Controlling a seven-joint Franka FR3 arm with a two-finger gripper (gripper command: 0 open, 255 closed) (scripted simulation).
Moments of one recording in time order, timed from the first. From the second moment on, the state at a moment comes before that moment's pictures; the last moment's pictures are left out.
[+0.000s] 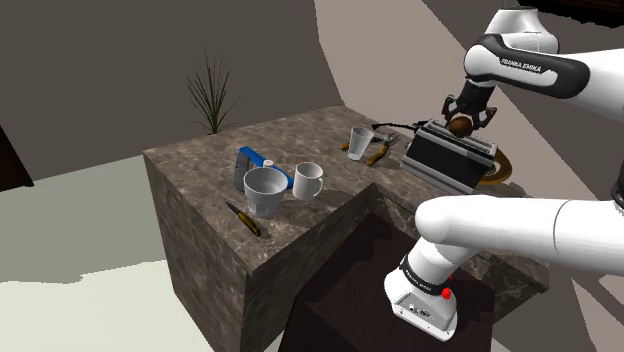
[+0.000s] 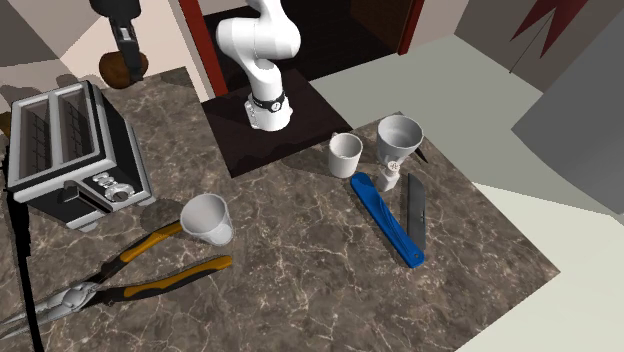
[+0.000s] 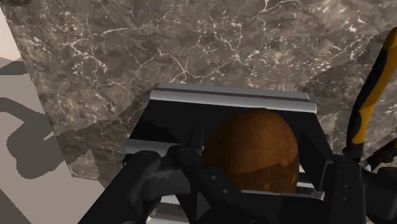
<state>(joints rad) -0.64 -0.88 -0.30 -2.45 -0.47 1.76 0.79</state>
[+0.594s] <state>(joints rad) -0.70 -0.89 -0.51 -2.39 -0.60 1.79 0.57</state>
